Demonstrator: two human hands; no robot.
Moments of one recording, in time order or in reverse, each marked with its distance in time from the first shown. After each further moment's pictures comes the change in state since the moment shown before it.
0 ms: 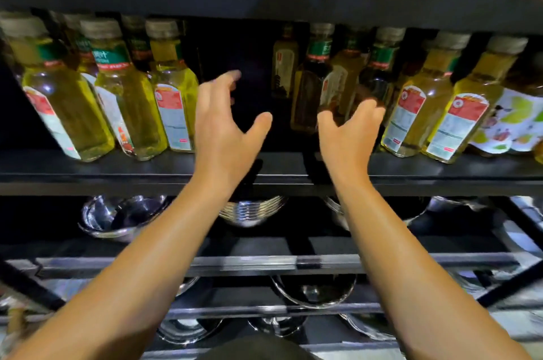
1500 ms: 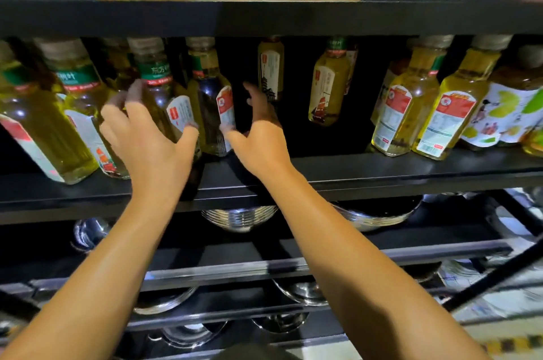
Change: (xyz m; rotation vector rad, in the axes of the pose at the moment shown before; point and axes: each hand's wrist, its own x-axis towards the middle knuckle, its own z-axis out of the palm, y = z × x) left_hand 0.020 -0.046 -0.029 0.326 0.103 -0.218; right_hand -0.022 -0.033 0.074 0.112 -0.501 -0.138
